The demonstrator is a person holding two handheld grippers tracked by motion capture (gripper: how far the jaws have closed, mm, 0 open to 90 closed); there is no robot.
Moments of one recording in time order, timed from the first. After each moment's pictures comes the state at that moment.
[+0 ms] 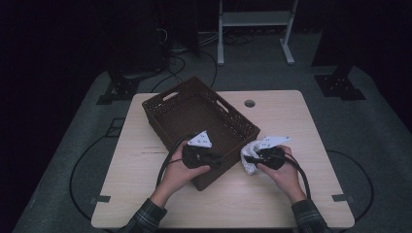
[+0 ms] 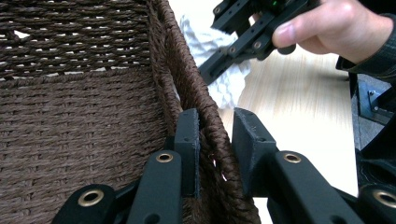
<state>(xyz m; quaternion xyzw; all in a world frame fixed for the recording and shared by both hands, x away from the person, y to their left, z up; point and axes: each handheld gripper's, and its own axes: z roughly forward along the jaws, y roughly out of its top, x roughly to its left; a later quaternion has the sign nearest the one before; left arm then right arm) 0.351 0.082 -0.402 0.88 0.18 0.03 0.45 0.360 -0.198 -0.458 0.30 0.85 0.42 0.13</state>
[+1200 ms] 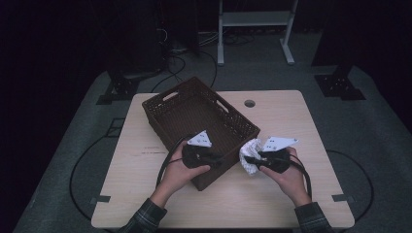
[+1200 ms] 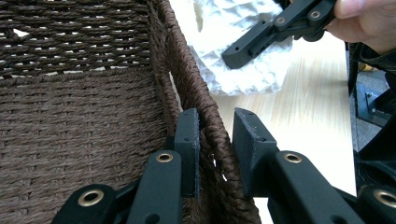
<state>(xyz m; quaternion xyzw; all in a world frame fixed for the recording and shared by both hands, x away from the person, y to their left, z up) 0.352 0.083 -0.402 0.87 0.18 0.03 0.45 0.333 -0.198 -0.423 0.27 0.84 0.45 0.15</state>
